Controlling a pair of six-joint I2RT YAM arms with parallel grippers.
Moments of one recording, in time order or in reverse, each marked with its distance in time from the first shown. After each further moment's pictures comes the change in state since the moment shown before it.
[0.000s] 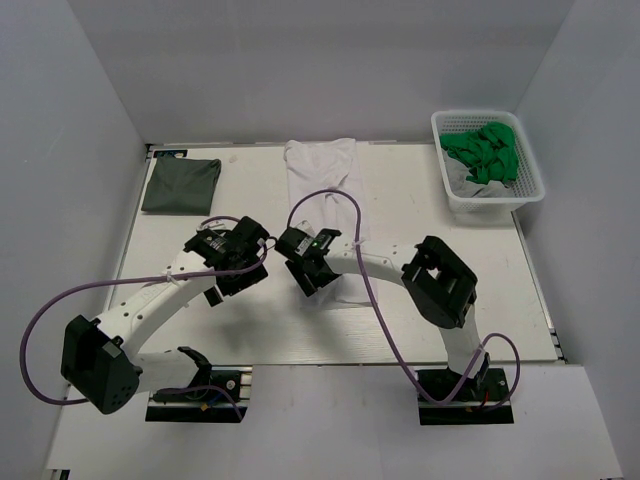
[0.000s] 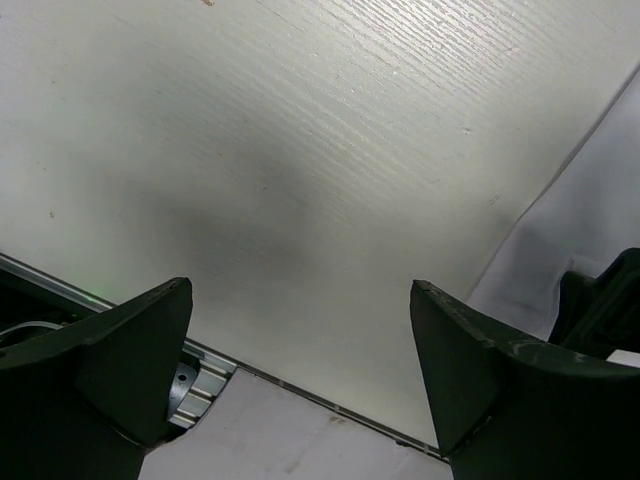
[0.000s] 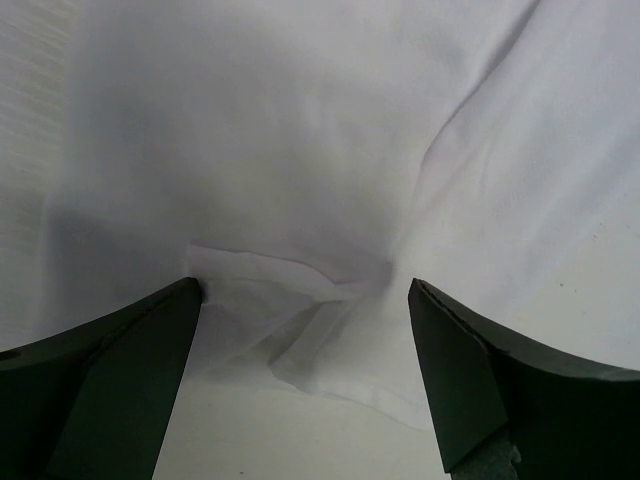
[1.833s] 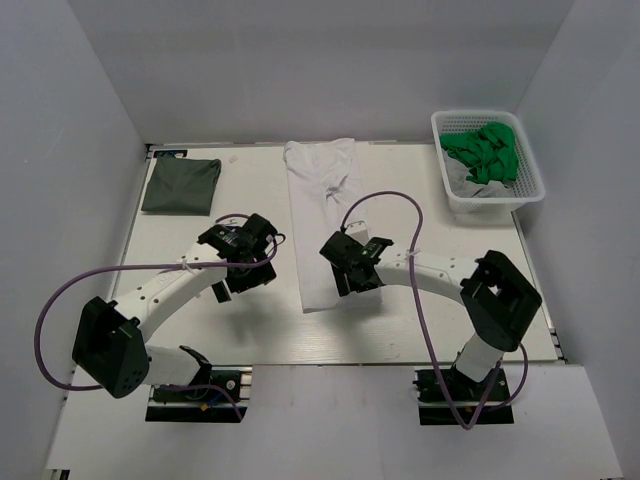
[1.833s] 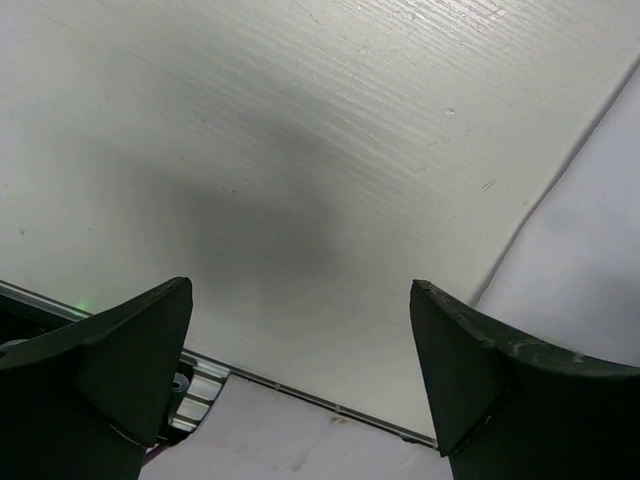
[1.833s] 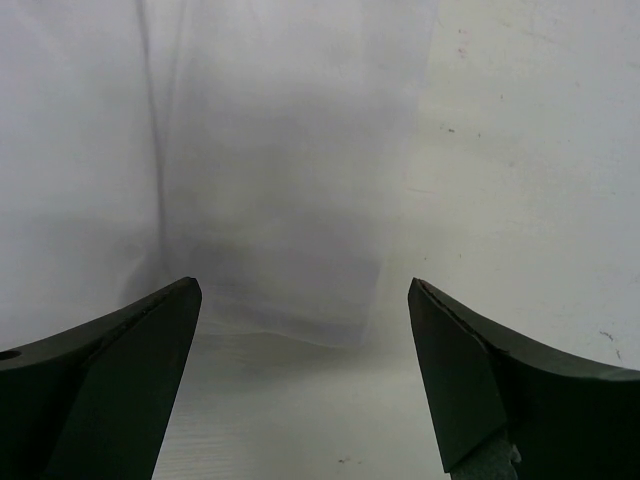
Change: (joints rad) left arm 0.000 0.097 0.003 0.072 0.058 0.077; right arm -0.090 -0.355 -0.393 0.071 0.068 0.246
